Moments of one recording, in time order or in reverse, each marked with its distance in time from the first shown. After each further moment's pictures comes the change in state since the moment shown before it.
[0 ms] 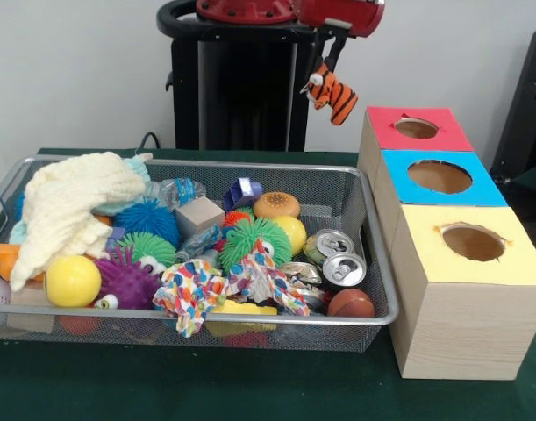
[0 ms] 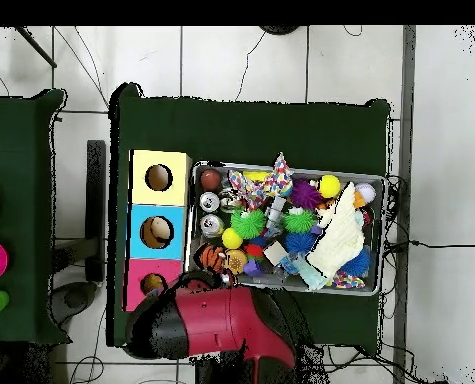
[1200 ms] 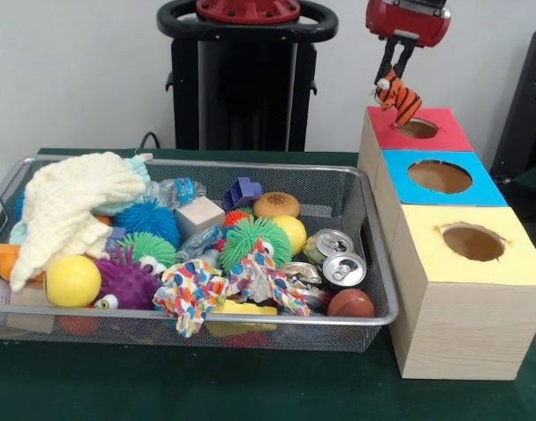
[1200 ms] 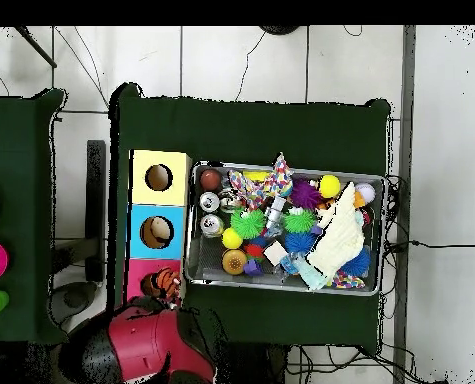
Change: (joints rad) arm 0.286 0.100 -0.102 0.050 0.147 -0.086 0.250
